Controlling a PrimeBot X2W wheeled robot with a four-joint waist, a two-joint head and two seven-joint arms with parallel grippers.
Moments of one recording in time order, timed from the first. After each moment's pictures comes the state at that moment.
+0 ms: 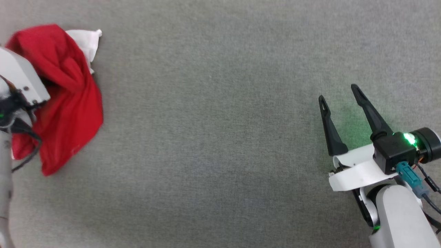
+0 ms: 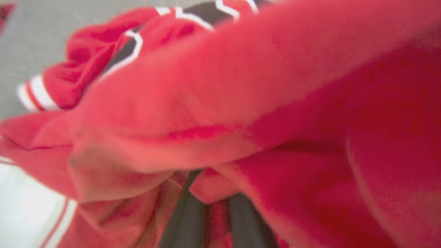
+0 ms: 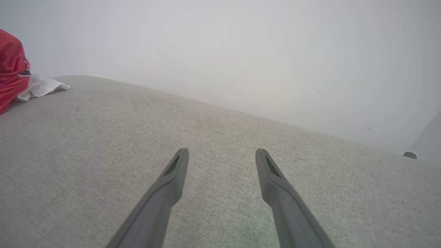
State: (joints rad) left arm -0.98 0.51 -0.06 0.83 -0.71 -0.11 0.66; right arm -0.36 -0.09 0.13 0.10 -0.05 0.13 -0.23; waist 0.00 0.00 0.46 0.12
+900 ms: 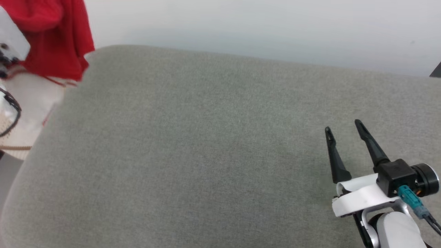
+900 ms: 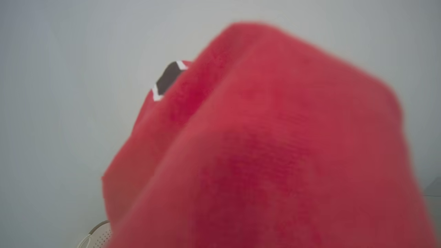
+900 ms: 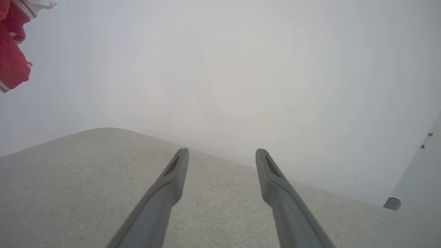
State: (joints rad) left arm -1.02 0.60 -0.16 0.47 -0.62 -0.11 0.37; right arm -0.23 -0.06 0.07 0.15 -0.02 0.13 -0.25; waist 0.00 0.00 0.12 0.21
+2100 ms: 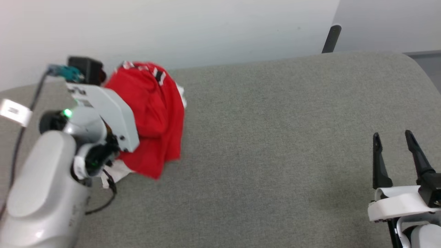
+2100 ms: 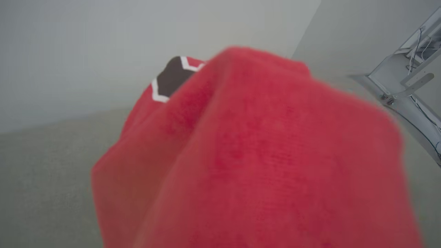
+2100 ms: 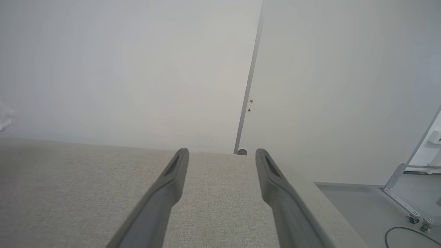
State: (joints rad) left arm -0.66 0.45 -0.31 0.22 -0.72 0.01 0.58; right arm -0.16 -0.06 -0.14 0.11 -0.05 0.13 -0.26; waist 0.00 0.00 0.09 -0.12
